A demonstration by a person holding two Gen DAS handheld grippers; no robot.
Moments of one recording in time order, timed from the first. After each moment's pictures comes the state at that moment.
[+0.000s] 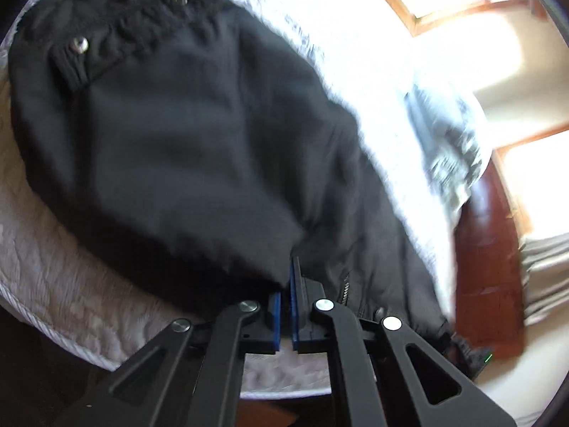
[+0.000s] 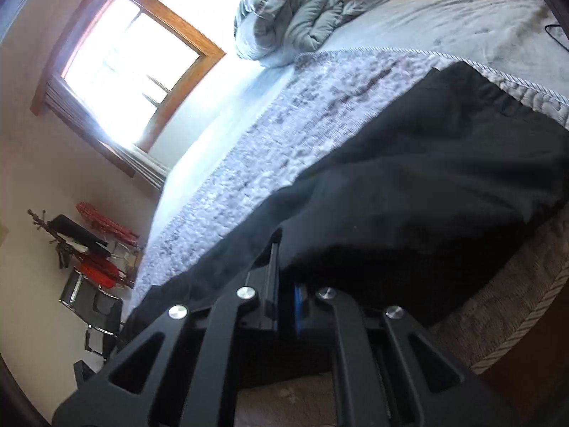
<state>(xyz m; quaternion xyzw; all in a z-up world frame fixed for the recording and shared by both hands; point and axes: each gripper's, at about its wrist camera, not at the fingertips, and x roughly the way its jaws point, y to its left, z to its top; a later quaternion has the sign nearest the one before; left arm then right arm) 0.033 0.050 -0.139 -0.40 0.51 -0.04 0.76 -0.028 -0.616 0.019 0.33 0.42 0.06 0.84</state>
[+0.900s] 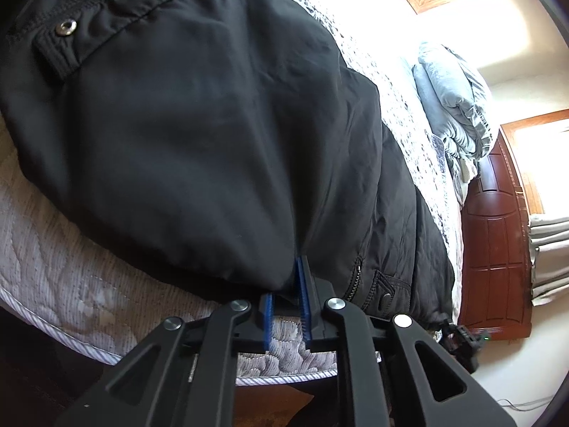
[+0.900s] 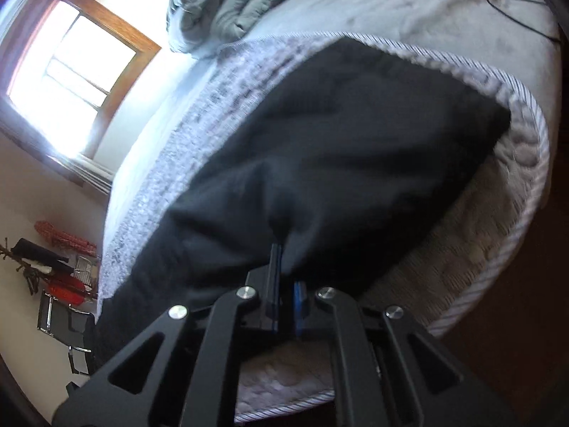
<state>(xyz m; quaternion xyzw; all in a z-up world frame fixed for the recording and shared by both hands) 0.046 0.052 -0.149 -0.39 0.54 -0.07 0.74 -0.042 -0.688 -0.016 0.34 0.49 -0.04 0.81</state>
